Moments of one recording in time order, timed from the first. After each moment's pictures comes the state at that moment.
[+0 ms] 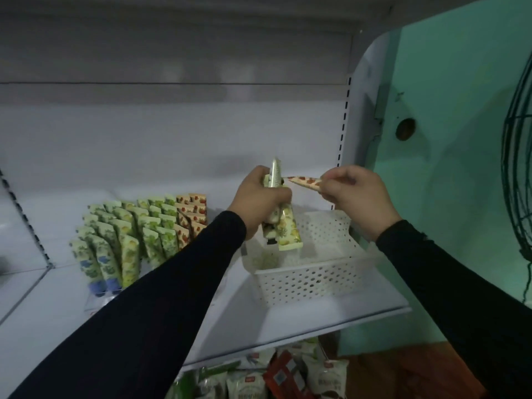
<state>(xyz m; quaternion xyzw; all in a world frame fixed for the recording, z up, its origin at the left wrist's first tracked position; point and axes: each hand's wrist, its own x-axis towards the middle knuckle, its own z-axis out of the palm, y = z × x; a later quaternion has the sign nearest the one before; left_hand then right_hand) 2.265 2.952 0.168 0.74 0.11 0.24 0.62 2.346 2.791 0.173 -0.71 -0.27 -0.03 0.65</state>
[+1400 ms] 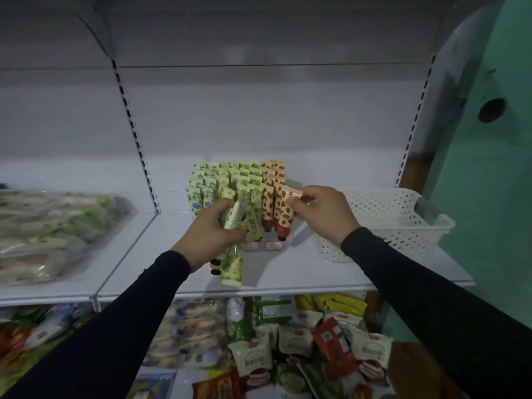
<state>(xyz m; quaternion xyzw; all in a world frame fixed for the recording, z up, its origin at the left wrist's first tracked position) 2.044 3.033 0.098 0.82 0.23 0.24 0.48 2.234 2.890 0.110 -0.76 -0.45 -0.02 0.46</state>
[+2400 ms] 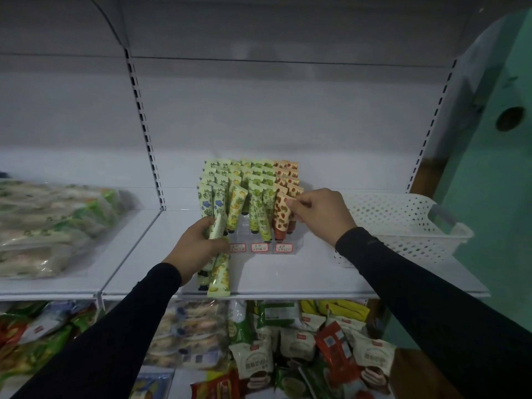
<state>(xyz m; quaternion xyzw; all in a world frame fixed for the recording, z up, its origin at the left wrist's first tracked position) 2.021 3.068 0.065 0.74 0.31 0.24 0.55 2.228 2.920 0.107 -0.78 -0.49 -0.06 0.39</state>
